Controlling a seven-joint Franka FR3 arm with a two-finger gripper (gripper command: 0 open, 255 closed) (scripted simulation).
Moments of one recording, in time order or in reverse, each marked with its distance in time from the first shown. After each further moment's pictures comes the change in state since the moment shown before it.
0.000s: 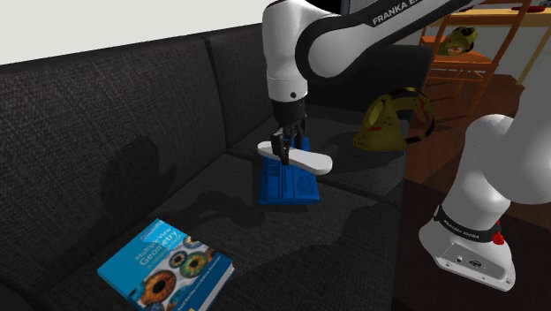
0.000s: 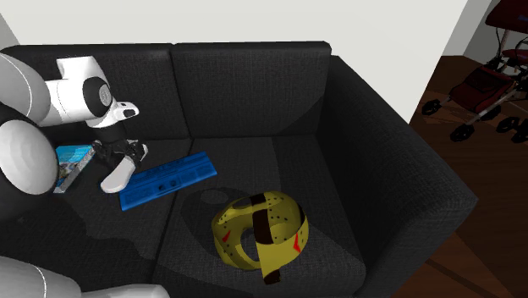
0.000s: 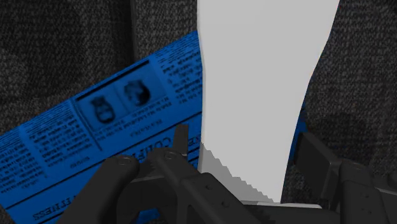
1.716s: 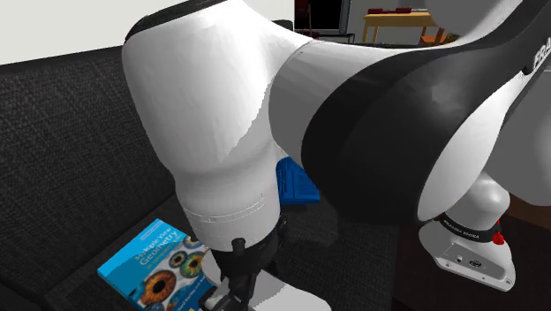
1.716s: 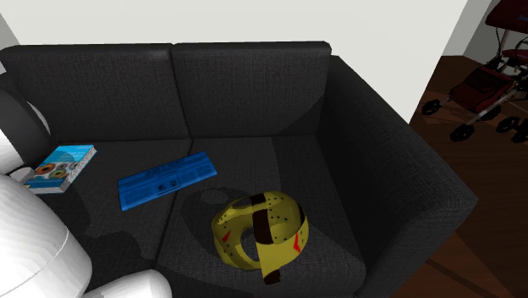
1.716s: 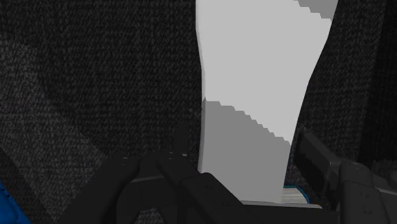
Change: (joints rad) arm 0.307 0.351 0.346 0.382 -0.081 -0.043 0.685
